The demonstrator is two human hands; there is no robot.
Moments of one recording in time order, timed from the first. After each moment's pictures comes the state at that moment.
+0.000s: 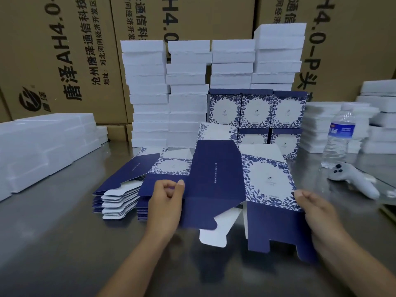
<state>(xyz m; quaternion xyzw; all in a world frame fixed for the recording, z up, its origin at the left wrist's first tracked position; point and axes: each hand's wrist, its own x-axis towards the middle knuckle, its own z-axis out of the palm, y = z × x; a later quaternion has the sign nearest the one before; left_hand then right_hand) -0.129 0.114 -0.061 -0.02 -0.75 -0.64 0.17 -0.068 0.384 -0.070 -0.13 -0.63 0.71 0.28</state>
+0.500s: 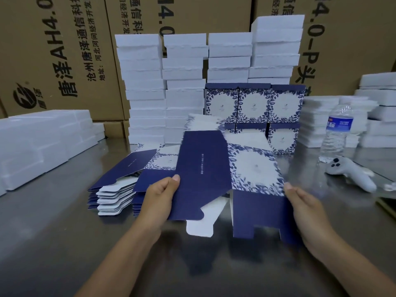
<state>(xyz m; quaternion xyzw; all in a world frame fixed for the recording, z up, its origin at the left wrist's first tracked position) -0.128 0.105 -0.058 -0.08 -0.70 -0.71 0.05 -0.069 0.372 -0.077 -0.11 -0.68 0.68 0.26</state>
